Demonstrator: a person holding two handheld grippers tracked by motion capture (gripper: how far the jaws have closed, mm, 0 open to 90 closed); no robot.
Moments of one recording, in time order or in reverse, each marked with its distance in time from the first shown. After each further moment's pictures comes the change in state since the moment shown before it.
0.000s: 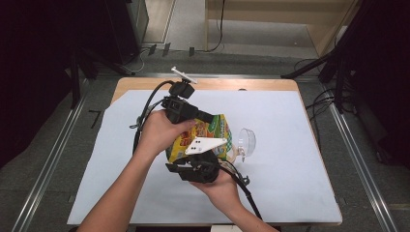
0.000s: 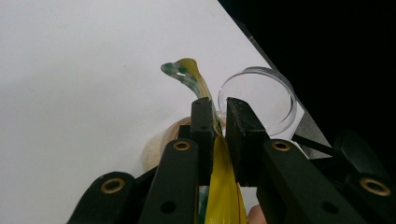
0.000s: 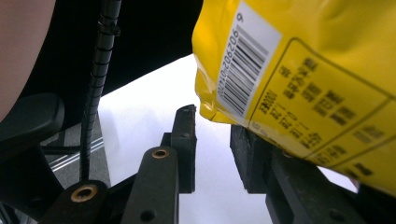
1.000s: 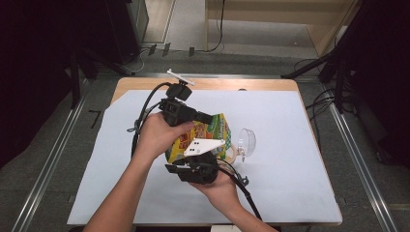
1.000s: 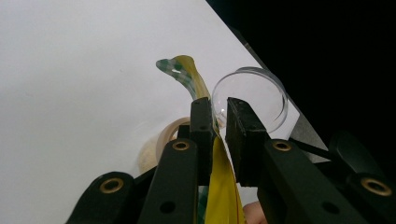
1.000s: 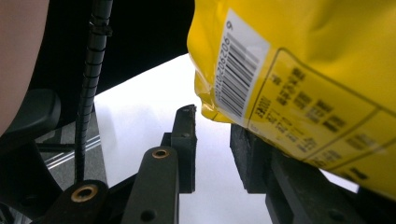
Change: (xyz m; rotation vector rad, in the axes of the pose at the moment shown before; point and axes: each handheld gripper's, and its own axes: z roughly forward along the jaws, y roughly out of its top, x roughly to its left) left arm -0.004 -0.008 -0.005 -0.038 -0.005 0.022; right arm 0.001 -0.002 0.003 0.004 -0.006 -0.016
